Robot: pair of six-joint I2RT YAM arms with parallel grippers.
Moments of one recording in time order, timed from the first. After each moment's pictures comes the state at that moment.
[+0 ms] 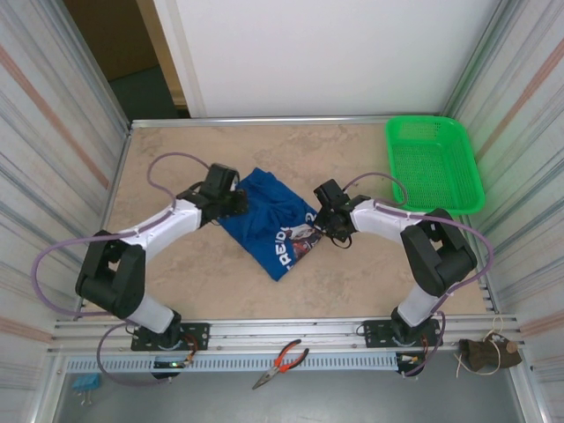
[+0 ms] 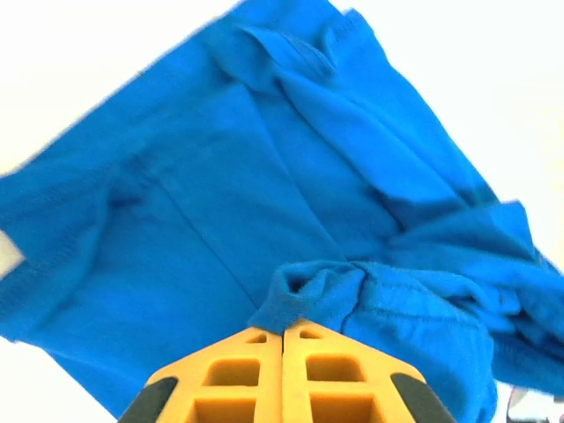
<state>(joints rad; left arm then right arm) -0.42 1.51 0.96 -0.33 0.04 -0.54 0.58 1.67 0.94 -0.45 0.06 1.07</state>
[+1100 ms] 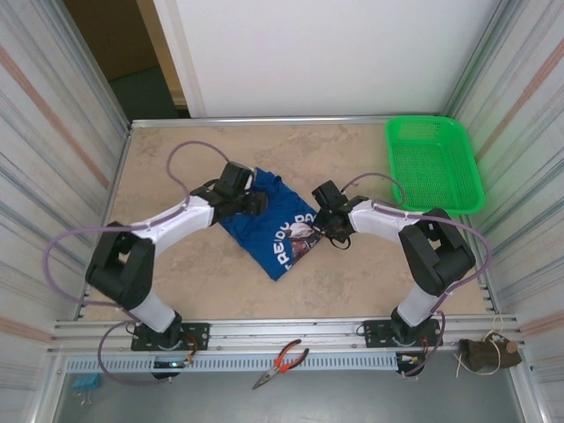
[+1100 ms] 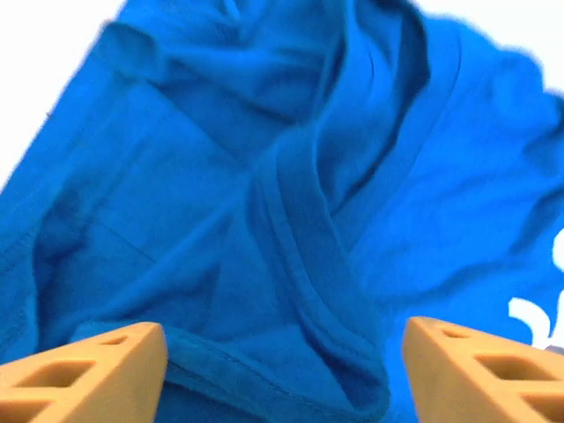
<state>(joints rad) -0.59 1.66 1.06 -0.39 -0.11 -0.23 0.60 1.68 0.94 -0.45 0.08 1.06</state>
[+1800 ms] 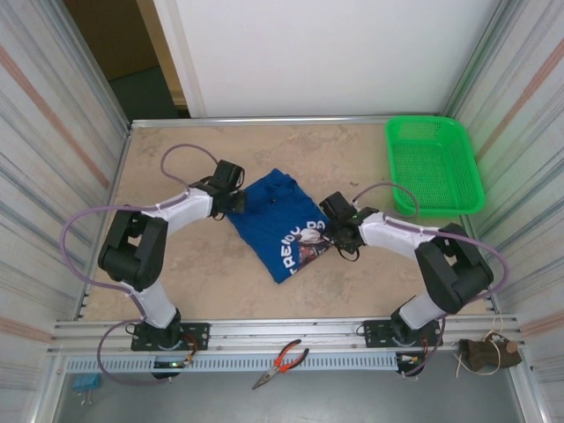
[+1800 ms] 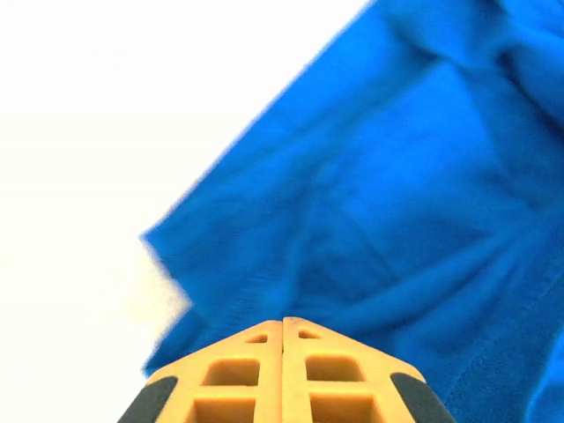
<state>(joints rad) -0.41 1.73 1.07 -0.34 -0.11 -0.32 0.62 1.50 0.78 -0.49 0.16 1.16</state>
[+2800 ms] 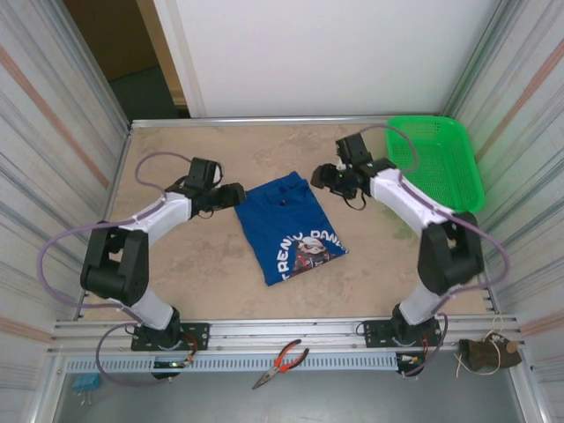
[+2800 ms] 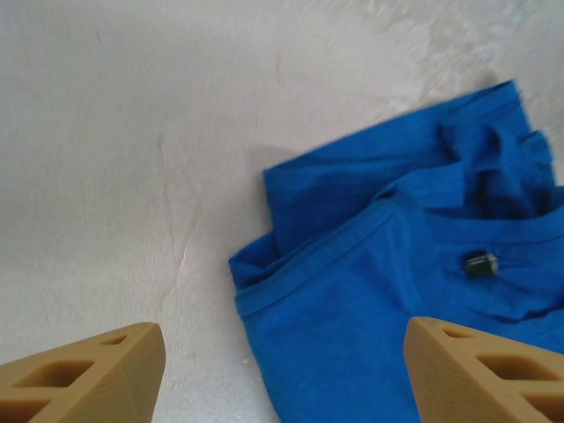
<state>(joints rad) -0.30 1.60 0.98 -0.30 0.15 -0.48 0.40 1.70 1.32 -0.58 -0.17 0.63</state>
